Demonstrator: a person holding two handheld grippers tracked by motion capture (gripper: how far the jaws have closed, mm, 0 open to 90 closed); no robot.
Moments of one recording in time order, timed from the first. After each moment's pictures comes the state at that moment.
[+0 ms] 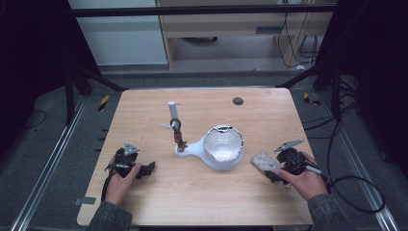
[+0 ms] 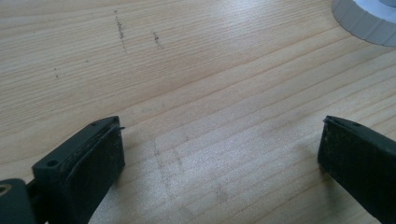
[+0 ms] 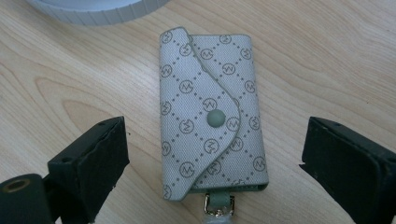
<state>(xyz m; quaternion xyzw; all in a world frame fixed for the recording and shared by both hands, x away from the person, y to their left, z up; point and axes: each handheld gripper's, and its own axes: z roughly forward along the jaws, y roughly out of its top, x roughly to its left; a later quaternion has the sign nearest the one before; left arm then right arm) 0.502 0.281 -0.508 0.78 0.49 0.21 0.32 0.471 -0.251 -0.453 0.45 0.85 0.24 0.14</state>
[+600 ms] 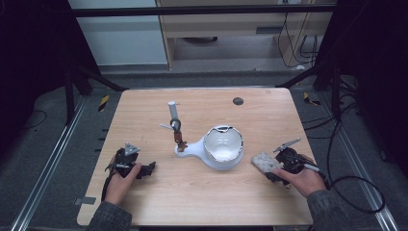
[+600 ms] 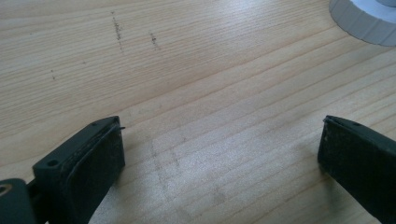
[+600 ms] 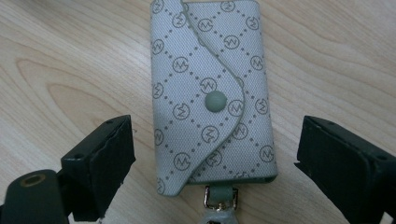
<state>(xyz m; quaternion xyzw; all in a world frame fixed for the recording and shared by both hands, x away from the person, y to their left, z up) 0.502 0.280 -0.508 0.79 0.48 0.21 0.32 0.481 -0.253 -0.465 0.47 0.85 0.20 0.10</state>
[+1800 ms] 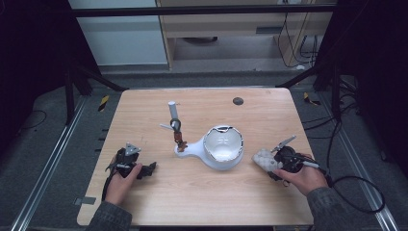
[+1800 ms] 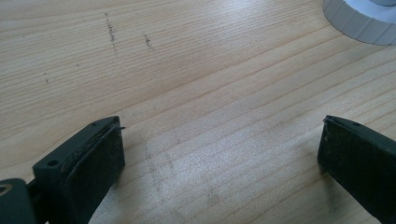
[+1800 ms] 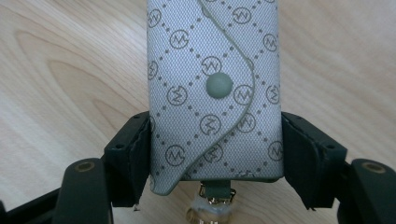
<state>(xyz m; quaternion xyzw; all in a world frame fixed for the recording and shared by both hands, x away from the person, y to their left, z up) 0.502 0.278 -0.508 0.79 0.48 0.21 0.32 0.481 -0.247 -0.448 0.42 0.89 0.16 0.11</state>
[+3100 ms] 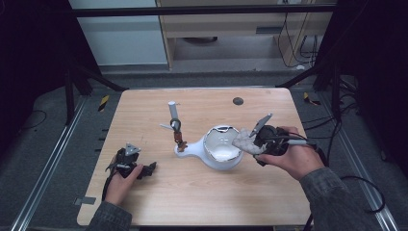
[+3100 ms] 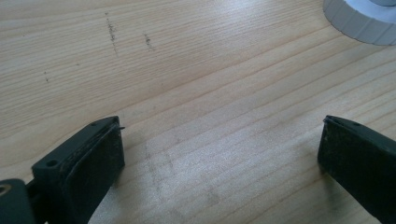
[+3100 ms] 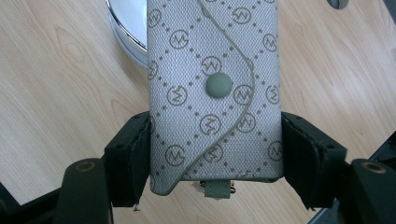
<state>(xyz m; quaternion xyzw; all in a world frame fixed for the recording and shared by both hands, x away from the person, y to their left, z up) 0.502 0.278 -0.508 0.79 0.48 0.21 0.32 0.476 -0.169 -0.333 0.28 0.93 0.14 0.19</state>
